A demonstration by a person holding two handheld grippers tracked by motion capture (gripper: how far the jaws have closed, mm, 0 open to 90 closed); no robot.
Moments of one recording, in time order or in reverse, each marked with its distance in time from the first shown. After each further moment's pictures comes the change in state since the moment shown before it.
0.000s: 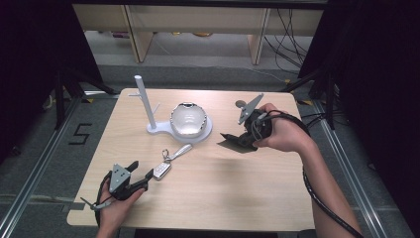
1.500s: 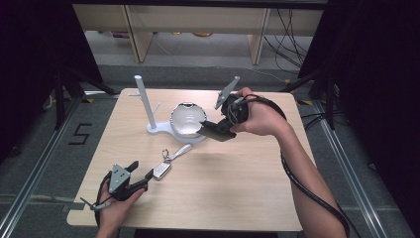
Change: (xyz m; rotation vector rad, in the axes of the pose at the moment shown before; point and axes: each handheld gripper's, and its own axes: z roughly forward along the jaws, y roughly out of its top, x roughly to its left) left arm 0.000 0.000 -0.001 -0.010 -0.006 -0.001; right arm -0.012 0.064 0.009 -0.055 0.013 -0.050
